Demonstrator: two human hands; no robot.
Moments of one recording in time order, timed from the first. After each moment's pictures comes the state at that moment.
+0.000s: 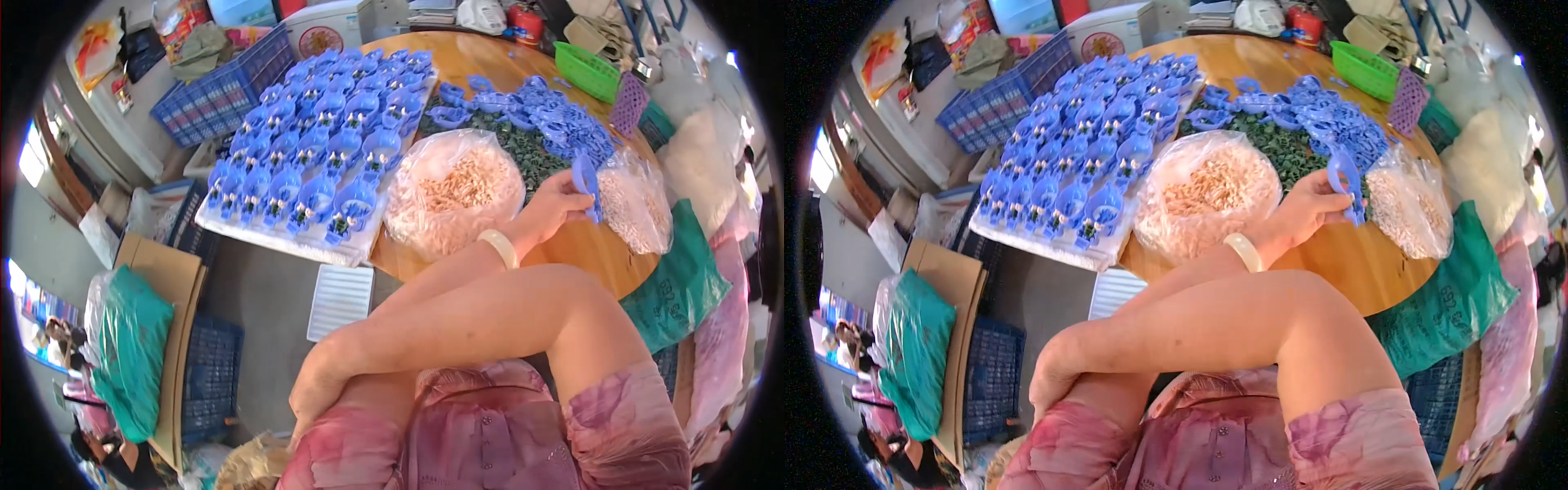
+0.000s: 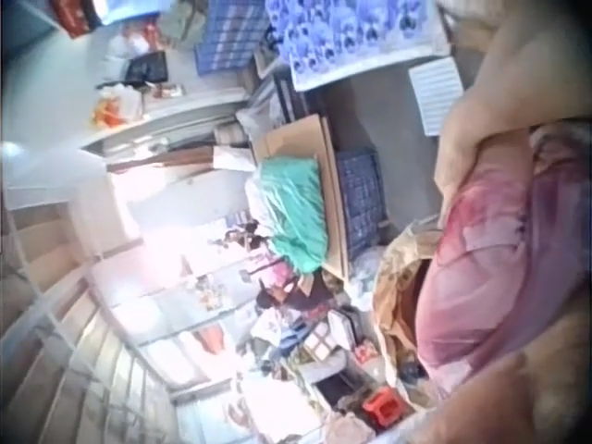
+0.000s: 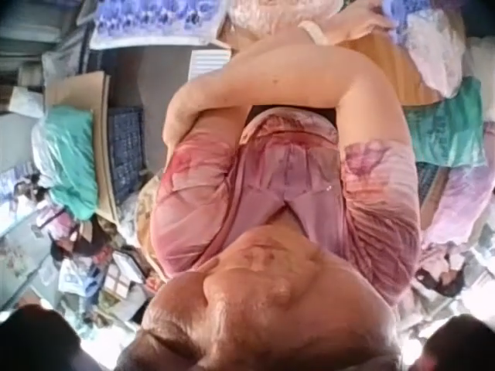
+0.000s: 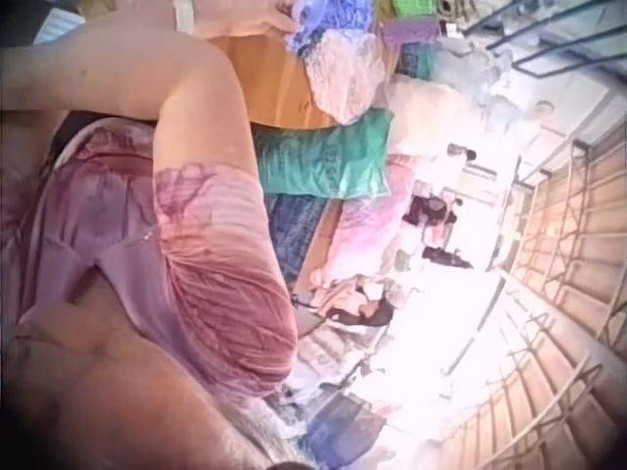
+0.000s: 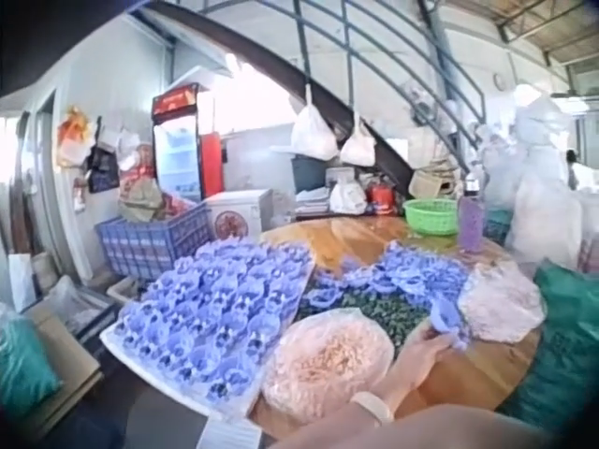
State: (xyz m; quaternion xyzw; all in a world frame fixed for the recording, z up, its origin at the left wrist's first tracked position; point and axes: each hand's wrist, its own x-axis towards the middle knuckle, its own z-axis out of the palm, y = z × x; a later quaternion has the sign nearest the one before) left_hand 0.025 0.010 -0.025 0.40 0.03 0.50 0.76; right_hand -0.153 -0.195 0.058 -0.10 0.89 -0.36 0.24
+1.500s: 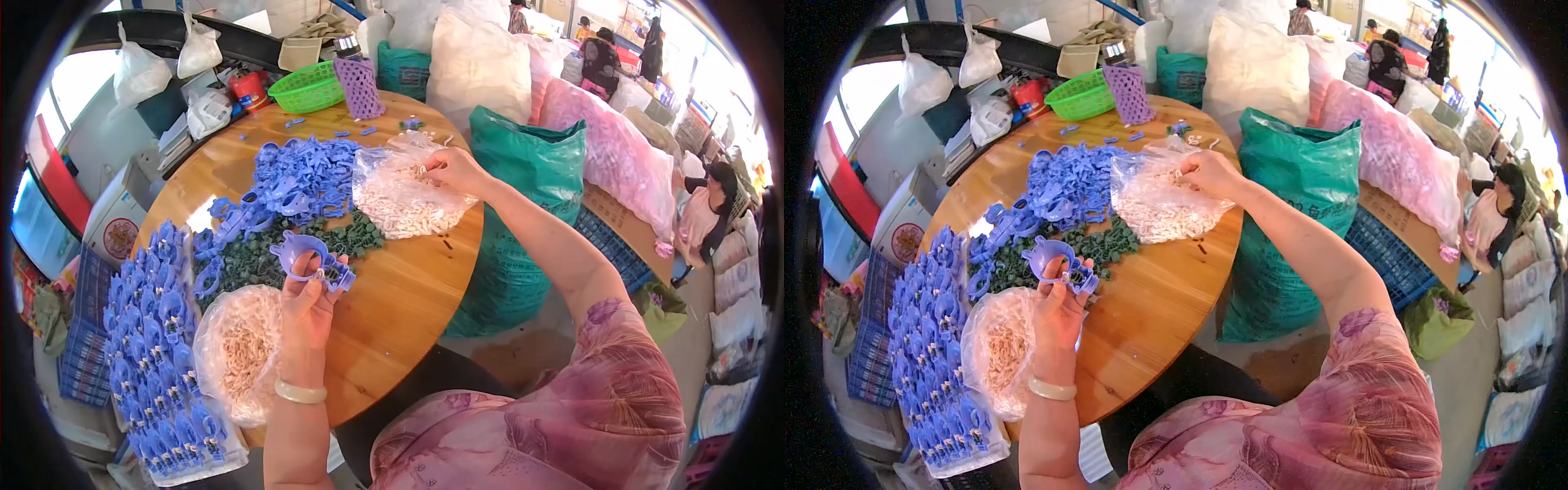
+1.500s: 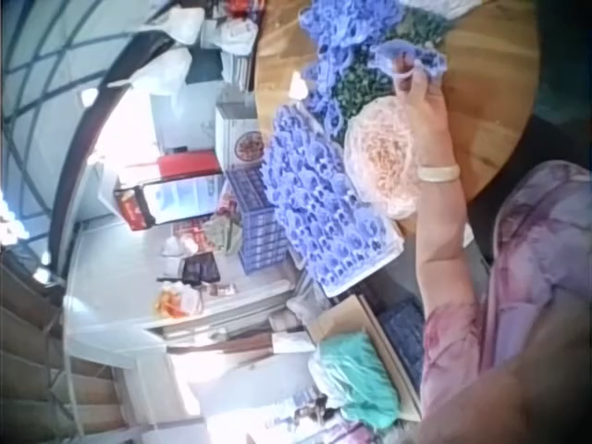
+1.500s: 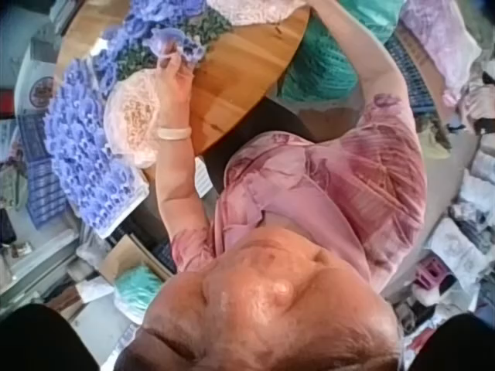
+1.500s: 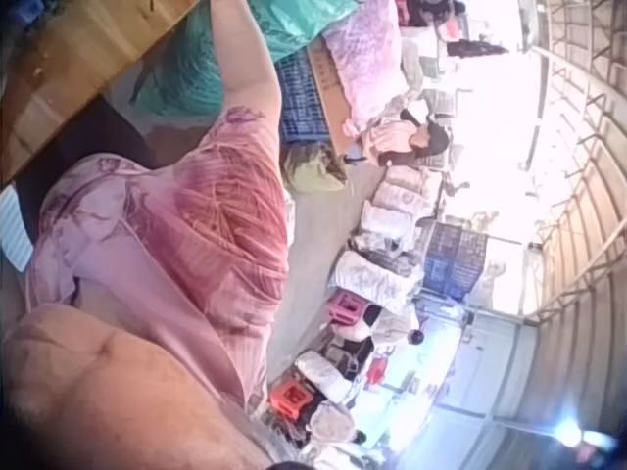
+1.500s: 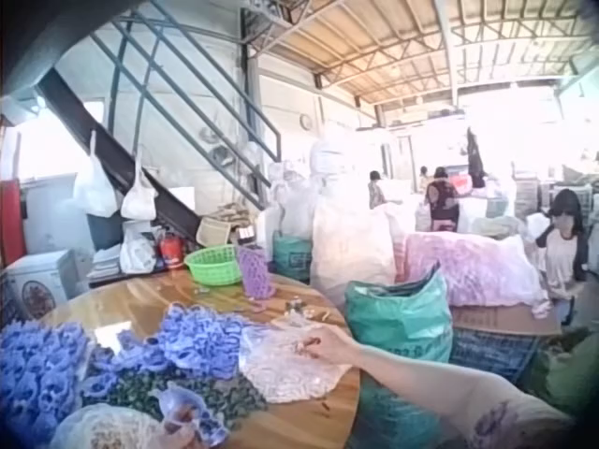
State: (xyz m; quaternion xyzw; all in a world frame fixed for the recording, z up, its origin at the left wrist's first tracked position) left_hand 0.008 0.018 -0.026 0.38 0.03 0.48 0.79; right_hand 0.369 0.044 -0.003 0.65 0.64 -0.16 -0.39
